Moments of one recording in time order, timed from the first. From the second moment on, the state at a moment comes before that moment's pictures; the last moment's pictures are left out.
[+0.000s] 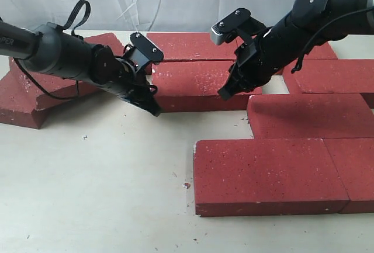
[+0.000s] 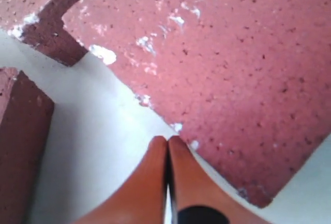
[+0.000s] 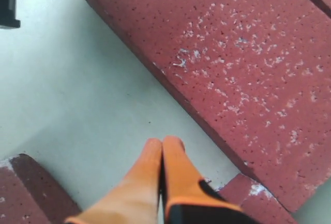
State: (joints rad) left arm -0.46 2.08 -1.19 -0.21 0.12 0.54; right arm 0.34 1.87 -1.23 0.53 0.65 -0.90
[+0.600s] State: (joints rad) left arm -0.39 2.07 -1.24 -0.23 0.22 0.49; right arm 0.26 1.72 -1.21 -0.04 0.66 -0.28
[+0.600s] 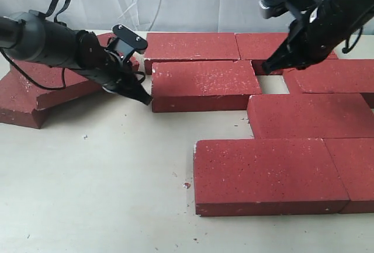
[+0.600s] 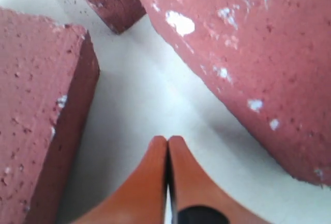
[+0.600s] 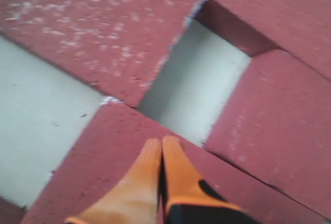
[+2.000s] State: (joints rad) left arm -0.46 2.26 -1.52 -0.35 0.37 0.43; right arm 0.19 1.63 -1.12 -0.07 0.51 -0.20
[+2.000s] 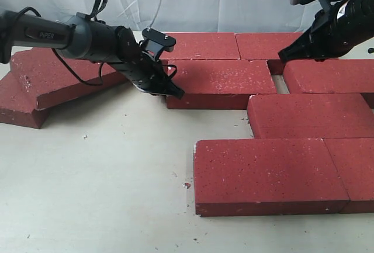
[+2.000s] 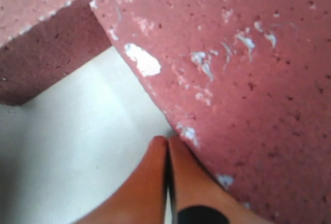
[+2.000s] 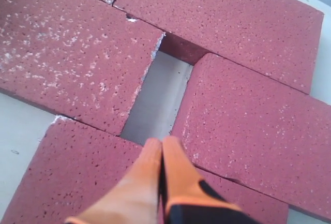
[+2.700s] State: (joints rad) left arm -0.49 2.28 -1.54 -0.36 0.35 0.43; right arm 0.19 1.63 -1.12 -0.05 0.50 -0.20
